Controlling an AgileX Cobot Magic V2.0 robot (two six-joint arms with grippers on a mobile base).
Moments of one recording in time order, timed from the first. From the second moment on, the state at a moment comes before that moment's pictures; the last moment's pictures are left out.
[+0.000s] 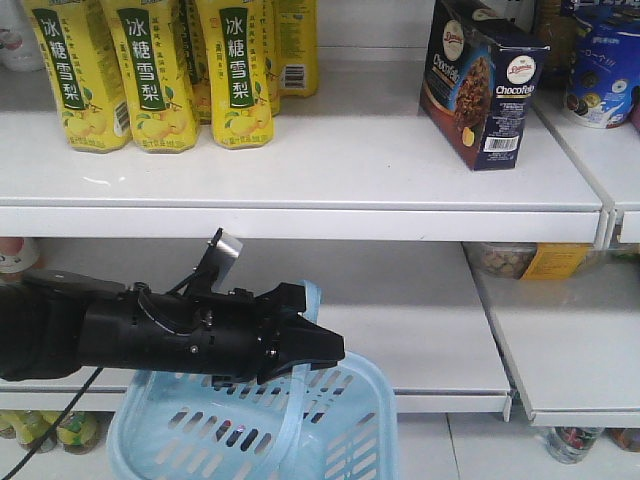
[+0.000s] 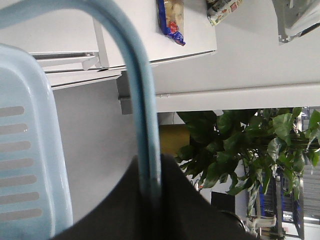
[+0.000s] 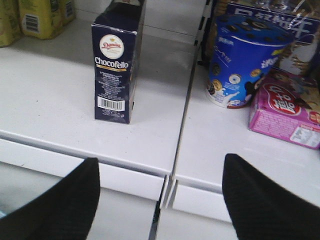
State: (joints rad) left arm -0.44 1.62 -0.83 -1.69 0.81 0.79; right arm 0.13 0.78 -1.01 -0.03 0.68 -0.14
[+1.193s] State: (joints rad) left arm -0.44 1.62 -0.83 -1.69 0.81 0.79; right arm 0.13 0.06 -0.13 0.15 0.26 -0.08
